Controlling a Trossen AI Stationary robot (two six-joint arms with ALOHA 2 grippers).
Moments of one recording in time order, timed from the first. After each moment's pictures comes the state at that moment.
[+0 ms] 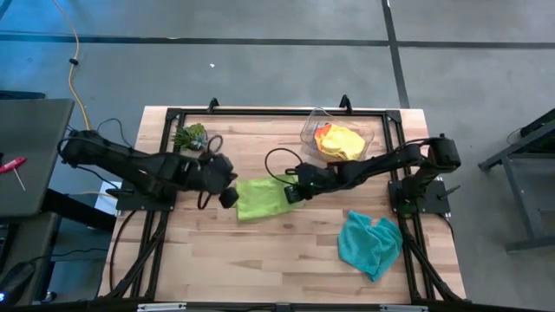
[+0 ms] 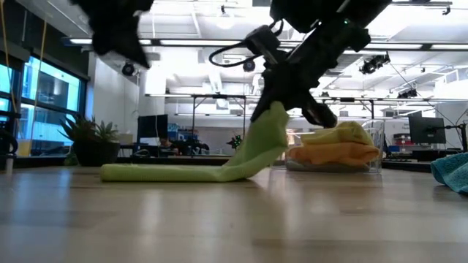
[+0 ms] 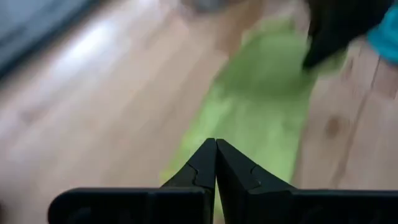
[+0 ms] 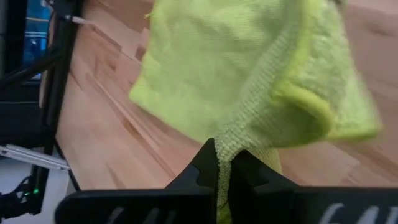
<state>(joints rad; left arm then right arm) -0.12 1.15 0.93 -0.74 -0.52 -0.66 0.04 1.67 0.96 -0.08 -0.04 1.16</state>
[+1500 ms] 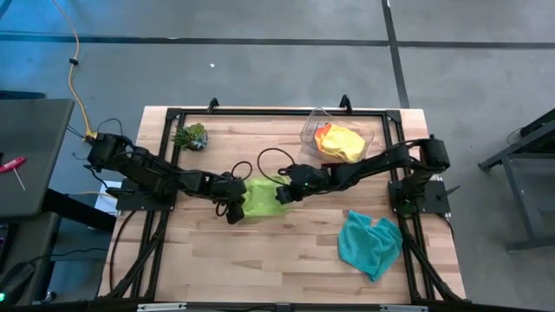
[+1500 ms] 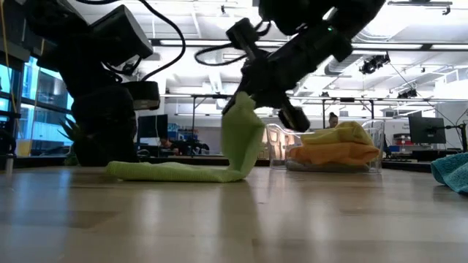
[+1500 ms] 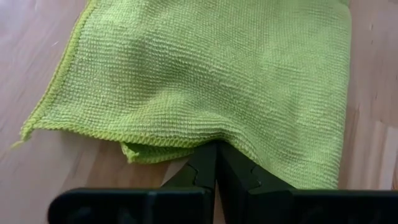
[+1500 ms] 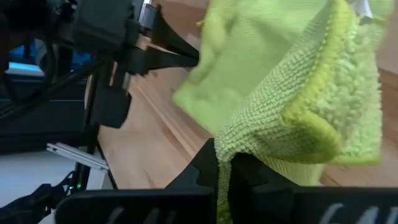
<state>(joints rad) 0.01 1.50 0.51 -0.04 -0.12 -0.49 0.04 1.76 0.99 0.11 -0.09 1.18</state>
